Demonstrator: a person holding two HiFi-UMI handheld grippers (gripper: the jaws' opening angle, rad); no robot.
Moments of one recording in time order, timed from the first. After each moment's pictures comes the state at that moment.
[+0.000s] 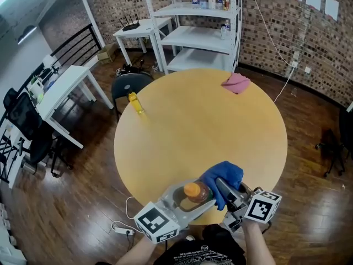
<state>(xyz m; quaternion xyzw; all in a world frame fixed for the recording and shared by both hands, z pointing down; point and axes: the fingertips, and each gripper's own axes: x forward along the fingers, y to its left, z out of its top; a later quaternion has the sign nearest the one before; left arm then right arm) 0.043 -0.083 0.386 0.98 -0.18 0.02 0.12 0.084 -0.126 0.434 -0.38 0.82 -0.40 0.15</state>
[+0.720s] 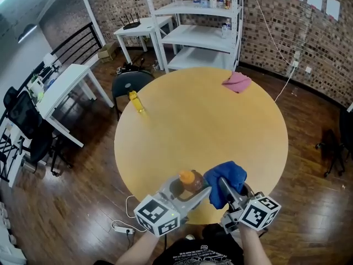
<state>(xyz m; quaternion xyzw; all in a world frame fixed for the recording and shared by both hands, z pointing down) 0.028 -0.117 0.395 0.95 -0.25 0.02 0.16 0.095 -0.125 0.432 -0.46 0.80 -0.35 0.13</state>
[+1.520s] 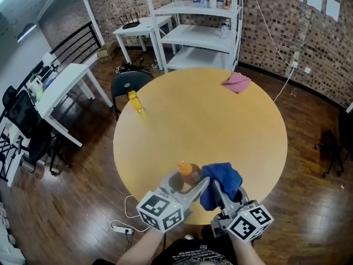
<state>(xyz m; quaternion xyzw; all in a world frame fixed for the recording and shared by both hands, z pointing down) 0.025 -0.145 0.402 0.93 -0.31 0.01 0.19 0.075 -0.117 0.404 -0.50 0.81 -0.29 0.15</state>
